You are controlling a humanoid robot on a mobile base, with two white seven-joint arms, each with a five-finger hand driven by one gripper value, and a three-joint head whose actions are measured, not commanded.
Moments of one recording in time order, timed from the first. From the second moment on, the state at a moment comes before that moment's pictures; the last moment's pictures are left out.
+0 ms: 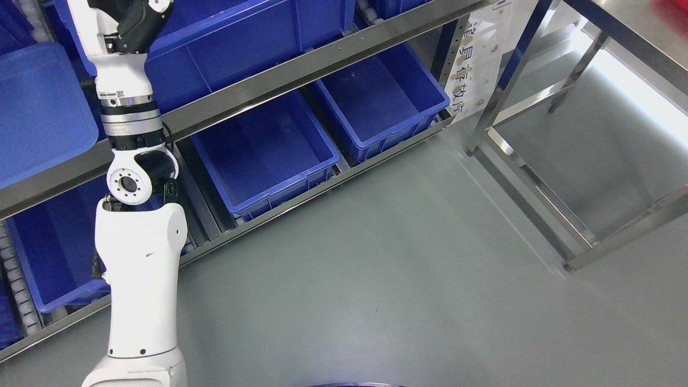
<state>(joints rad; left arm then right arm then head) -0.54 0.00 0.02 -1.53 0.16 -0.51 -0.01 0.00 0.00 0.00 0.00 0.00 -0.02 -0.03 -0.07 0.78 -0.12</state>
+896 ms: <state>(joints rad) -0.51 0.00 -0.05 -1.53 0.16 -0.55 -0.01 0.00 0.00 0.00 0.00 0.00 -0.03 -0.03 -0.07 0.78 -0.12</state>
